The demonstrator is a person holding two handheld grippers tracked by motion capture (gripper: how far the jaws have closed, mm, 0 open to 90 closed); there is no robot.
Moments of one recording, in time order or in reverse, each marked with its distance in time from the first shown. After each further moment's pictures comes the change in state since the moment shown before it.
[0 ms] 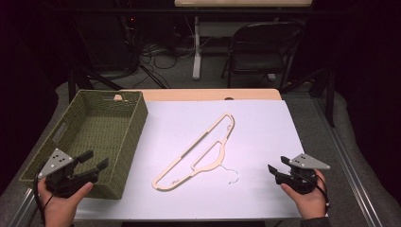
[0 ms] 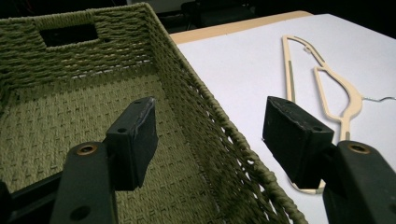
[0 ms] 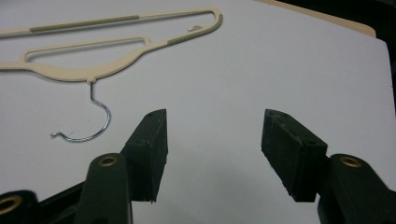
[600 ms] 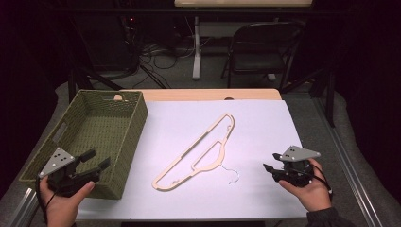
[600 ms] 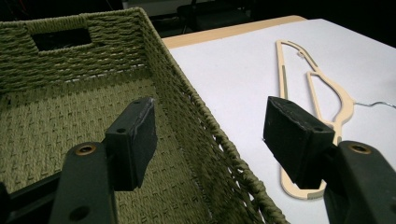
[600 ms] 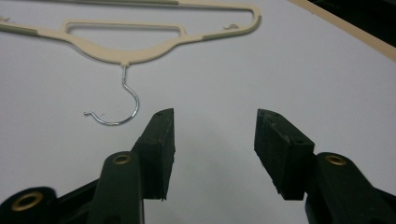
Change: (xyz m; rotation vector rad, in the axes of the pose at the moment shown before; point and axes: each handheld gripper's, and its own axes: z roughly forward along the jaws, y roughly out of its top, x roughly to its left) left arm -0.005 0.003 0.002 -0.008 -0.016 0.001; right arm 0.010 0.040 -0.003 0.111 0.109 -0.207
